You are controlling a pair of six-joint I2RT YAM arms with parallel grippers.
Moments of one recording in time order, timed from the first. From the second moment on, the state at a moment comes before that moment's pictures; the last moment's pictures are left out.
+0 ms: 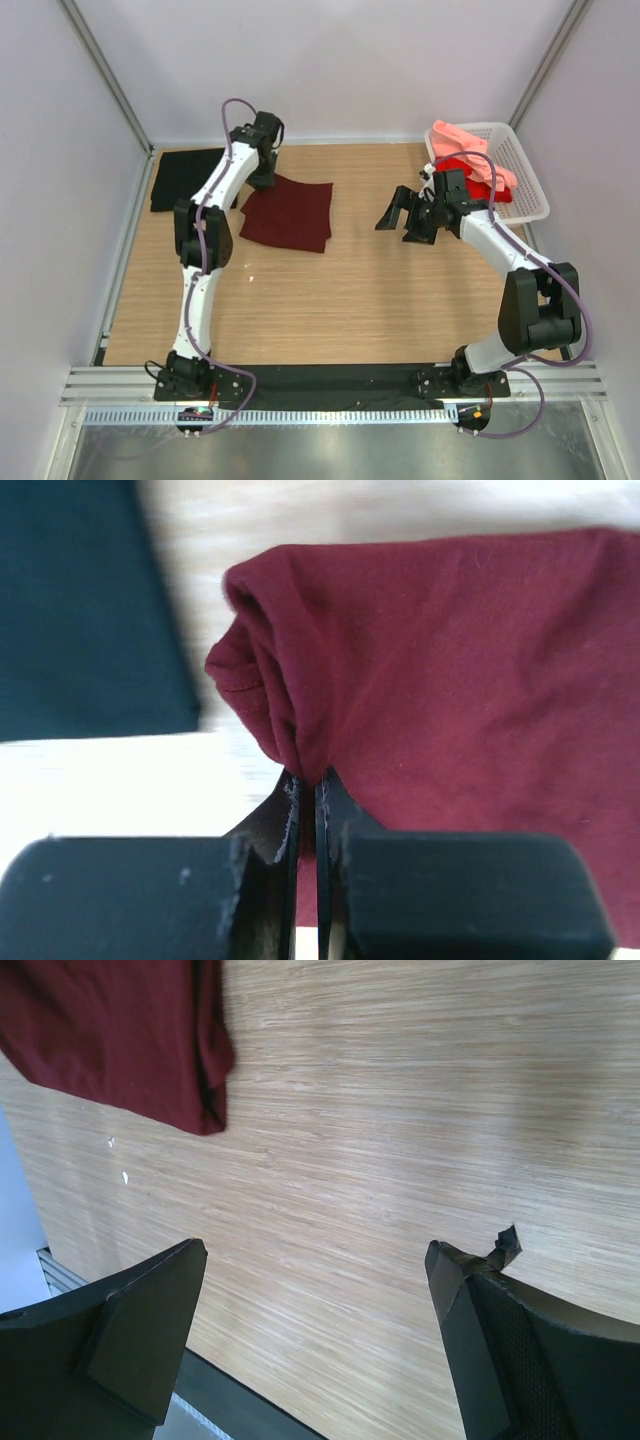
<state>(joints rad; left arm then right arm) -0.31 2.38 2.30 -1.07 -0.20 -0.10 0.16 1.51 1.06 -0.46 -0.43 0.48</state>
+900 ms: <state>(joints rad) -0.06 2.30 2.38 -0.78 -0.45 0.19 0.16 1.56 1.06 -0.41 -0.44 0.47</state>
